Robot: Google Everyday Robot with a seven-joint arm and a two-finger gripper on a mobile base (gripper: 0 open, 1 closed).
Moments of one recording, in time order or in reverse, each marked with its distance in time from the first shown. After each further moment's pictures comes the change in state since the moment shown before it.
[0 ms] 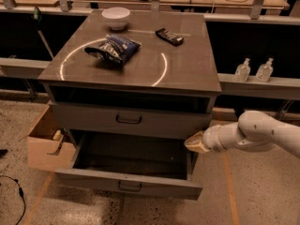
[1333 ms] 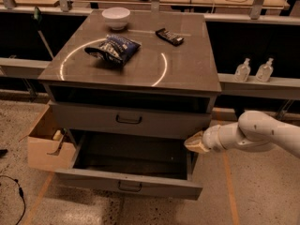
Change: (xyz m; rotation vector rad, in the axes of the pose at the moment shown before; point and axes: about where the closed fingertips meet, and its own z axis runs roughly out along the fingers) arm 0.000 0.000 0.000 0.000 0.000 0.000
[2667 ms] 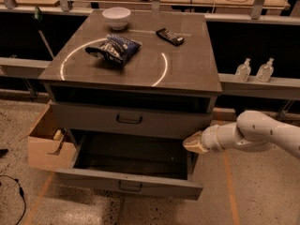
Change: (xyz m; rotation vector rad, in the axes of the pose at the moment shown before) arm 0.000 0.001 0.000 0.000 0.000 0.000
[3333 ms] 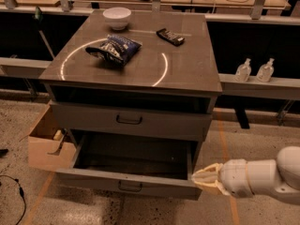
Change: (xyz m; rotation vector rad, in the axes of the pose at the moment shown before) arm -0.028 0.156 -0.090 -0.073 -0.123 0.056
